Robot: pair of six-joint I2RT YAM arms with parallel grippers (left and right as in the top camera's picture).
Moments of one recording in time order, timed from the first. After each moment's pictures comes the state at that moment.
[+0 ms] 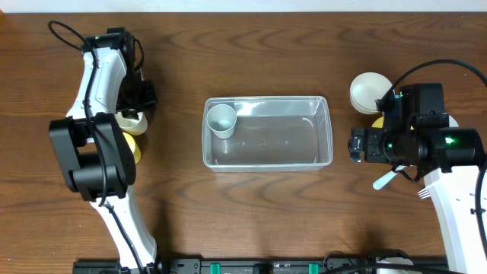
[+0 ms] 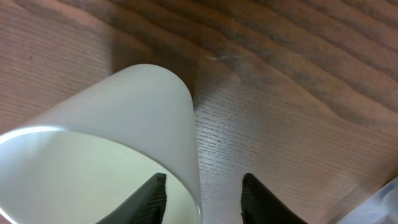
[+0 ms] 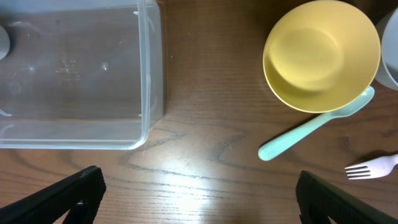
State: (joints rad) left arm 0.12 2.16 1.81 -1.31 0.01 -0.20; right arm 0.05 1.22 1.20 -1.19 -0.08 0.13
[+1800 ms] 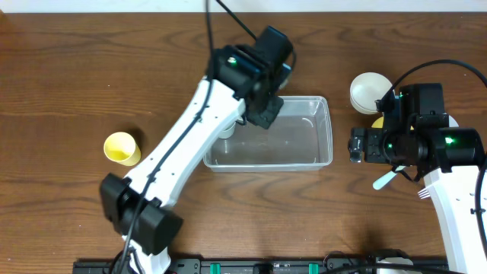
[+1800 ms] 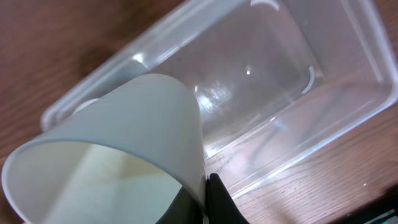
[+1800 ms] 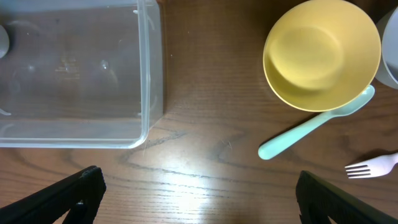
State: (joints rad) left arm -0.64 1.91 1.96 -1.39 0.01 -0.04; right arm 0.05 1.22 1.20 -1.19 -0.08 0.13
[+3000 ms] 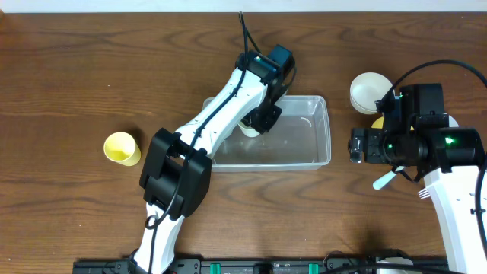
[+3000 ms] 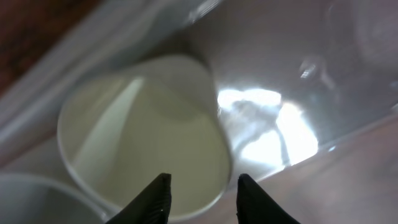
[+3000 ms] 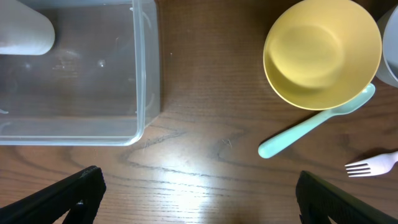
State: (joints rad) left arm -0.61 2.17 1.93 -1.34 -0.02 -0.01; right arm 0.05 1.22 1.20 -1.20 -0.08 0.13
